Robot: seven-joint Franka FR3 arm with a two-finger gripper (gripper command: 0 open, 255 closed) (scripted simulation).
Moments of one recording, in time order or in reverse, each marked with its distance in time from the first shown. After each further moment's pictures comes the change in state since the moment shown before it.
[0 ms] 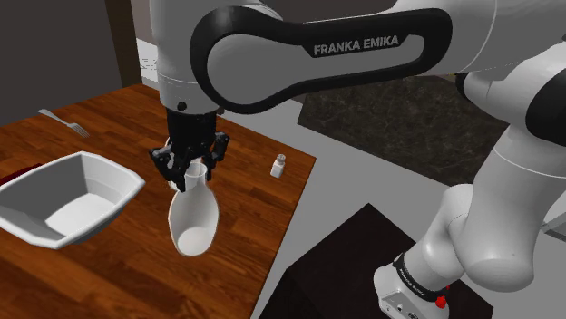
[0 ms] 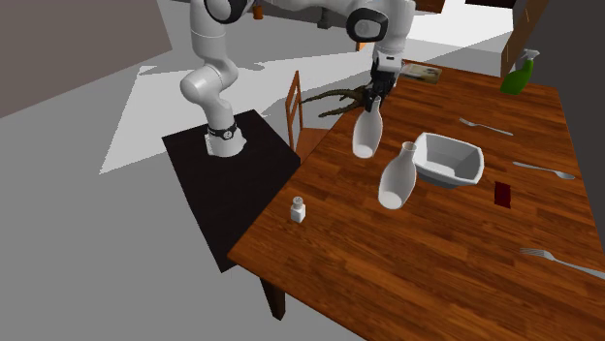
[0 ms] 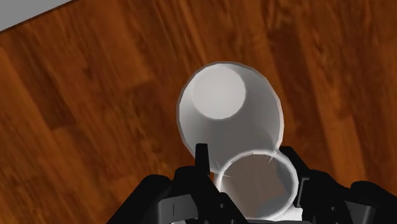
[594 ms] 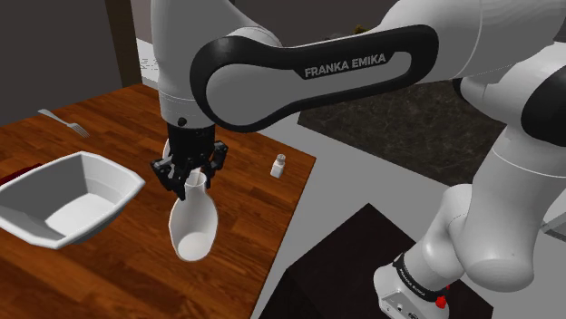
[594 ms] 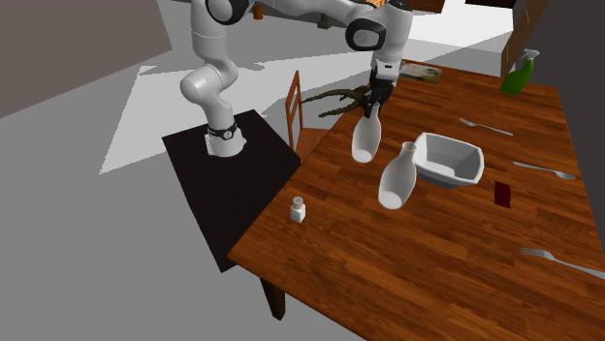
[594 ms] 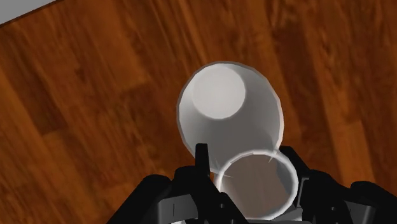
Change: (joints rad) arm 0.001 0.013 -0.001 -0.045 -0.005 0.058 0.003
